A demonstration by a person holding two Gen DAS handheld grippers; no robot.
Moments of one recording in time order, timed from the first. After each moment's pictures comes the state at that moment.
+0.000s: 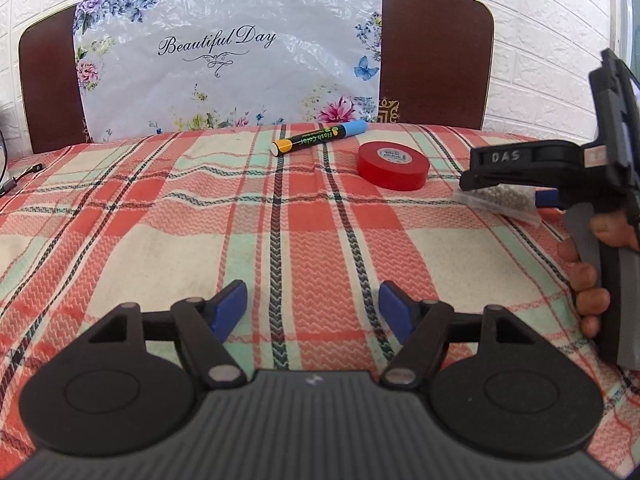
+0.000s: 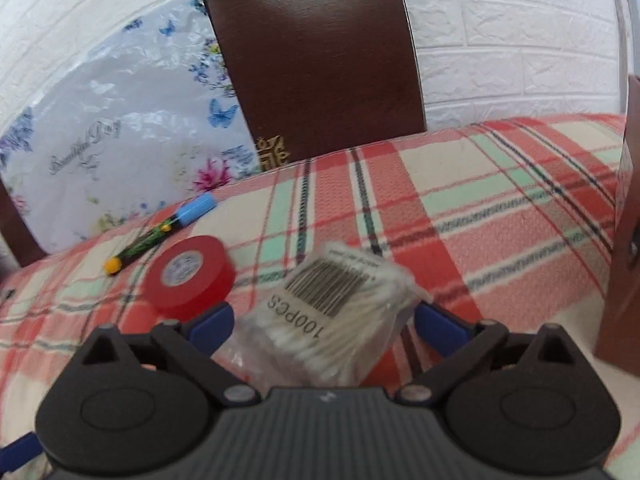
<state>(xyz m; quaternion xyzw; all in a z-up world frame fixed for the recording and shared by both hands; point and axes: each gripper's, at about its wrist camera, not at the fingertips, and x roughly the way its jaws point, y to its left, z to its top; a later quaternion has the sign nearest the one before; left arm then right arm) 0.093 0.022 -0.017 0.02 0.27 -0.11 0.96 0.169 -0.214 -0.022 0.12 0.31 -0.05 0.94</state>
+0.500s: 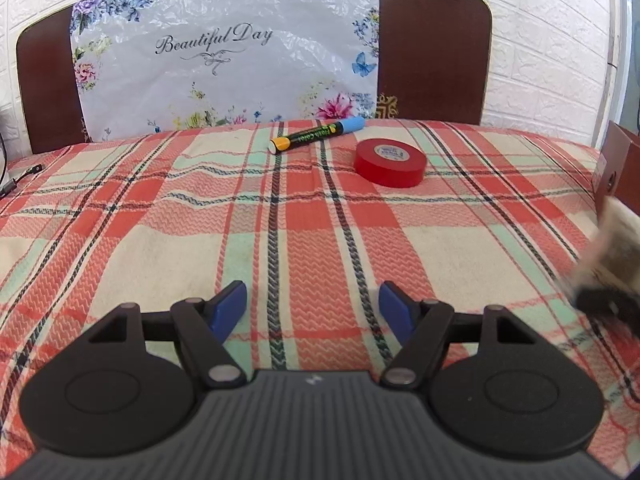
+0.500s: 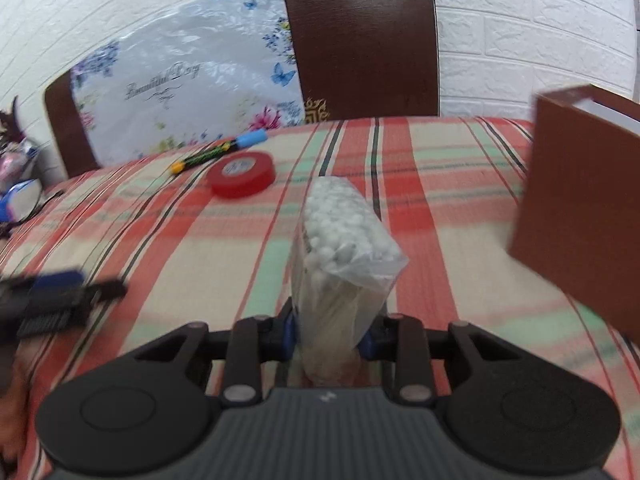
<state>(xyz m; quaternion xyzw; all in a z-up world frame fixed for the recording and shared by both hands) 0.091 0.018 -0.009 0.02 0.29 -0.11 0.95 0.034 -0.218 -0.015 0.05 0.33 0.03 0.94</state>
